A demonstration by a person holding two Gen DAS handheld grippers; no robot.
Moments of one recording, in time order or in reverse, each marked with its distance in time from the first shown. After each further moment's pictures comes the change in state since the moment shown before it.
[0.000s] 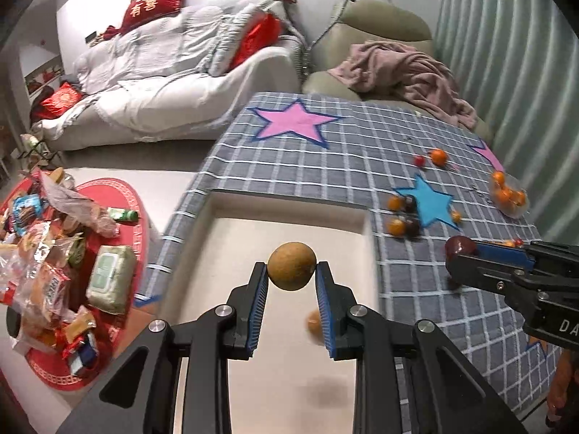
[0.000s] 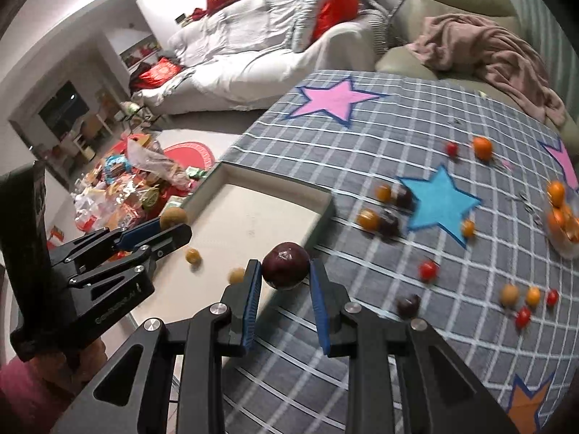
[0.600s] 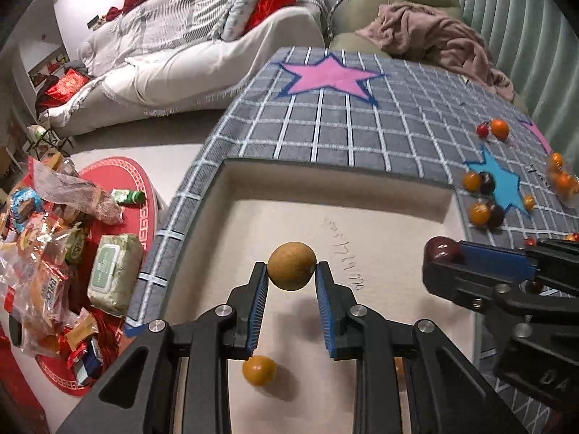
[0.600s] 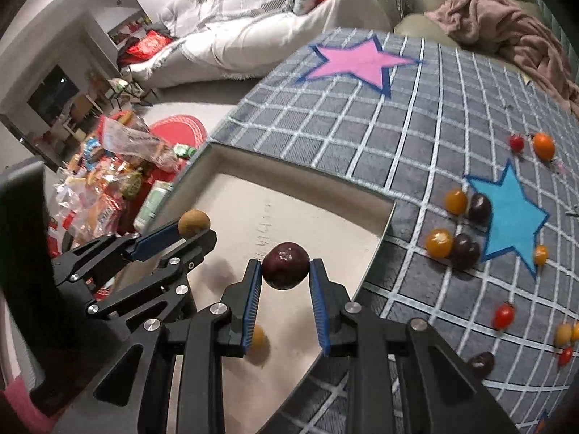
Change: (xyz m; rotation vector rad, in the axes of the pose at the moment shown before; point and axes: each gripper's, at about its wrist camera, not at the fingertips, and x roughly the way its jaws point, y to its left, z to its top) left arm 0.100 0.024 0.002 0.010 0.139 0.082; right arm 0.118 0.009 0.024 0.032 0.157 -0.029
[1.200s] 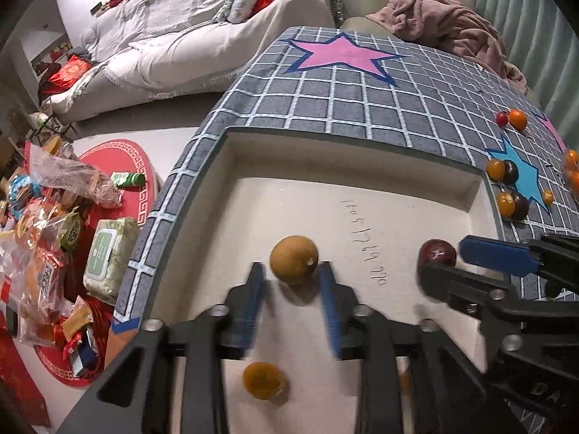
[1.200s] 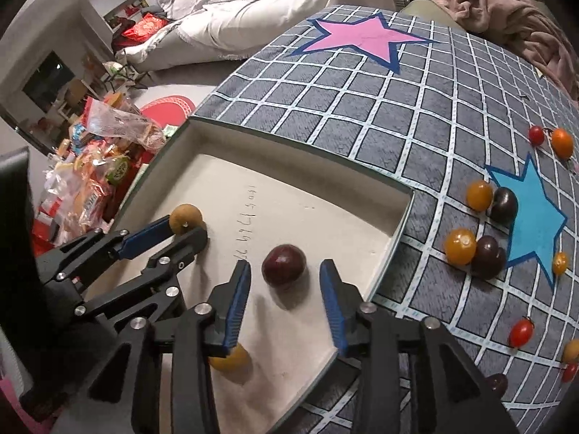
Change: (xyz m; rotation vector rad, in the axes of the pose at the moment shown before) left arm 0.021 0.008 -0.004 -0.031 0.051 0.035; right arm 0.020 -0.001 0.004 -0.026 0.035 -0.019
